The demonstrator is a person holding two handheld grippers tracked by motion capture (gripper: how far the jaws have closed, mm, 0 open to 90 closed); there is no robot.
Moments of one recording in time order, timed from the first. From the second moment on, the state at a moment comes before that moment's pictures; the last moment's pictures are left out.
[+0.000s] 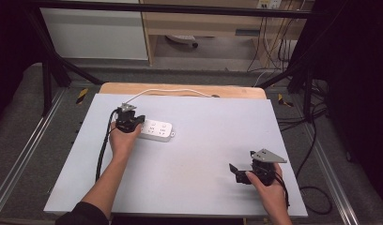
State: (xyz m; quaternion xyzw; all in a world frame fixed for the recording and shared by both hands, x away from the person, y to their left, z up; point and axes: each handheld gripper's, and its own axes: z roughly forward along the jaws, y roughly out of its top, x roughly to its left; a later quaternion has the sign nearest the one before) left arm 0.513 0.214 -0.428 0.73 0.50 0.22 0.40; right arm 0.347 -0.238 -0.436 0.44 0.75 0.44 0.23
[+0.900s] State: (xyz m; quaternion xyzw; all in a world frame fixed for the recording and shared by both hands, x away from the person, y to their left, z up) left arm 0.511 0.213 -0.434 0.74 0.50 0.24 0.40; right arm 0.348 -0.239 -0.437 0.44 0.75 0.44 0.22
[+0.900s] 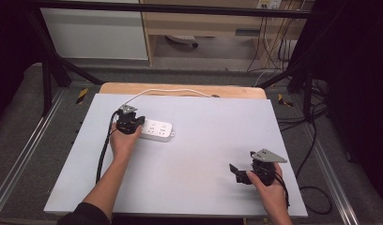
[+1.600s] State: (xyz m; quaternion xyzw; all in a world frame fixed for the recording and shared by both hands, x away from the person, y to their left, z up) left arm 0.511 0.212 -0.435 0.74 0.49 0.24 0.39; right arm 0.347 -0.240 -0.436 0.45 0.74 0.44 0.23
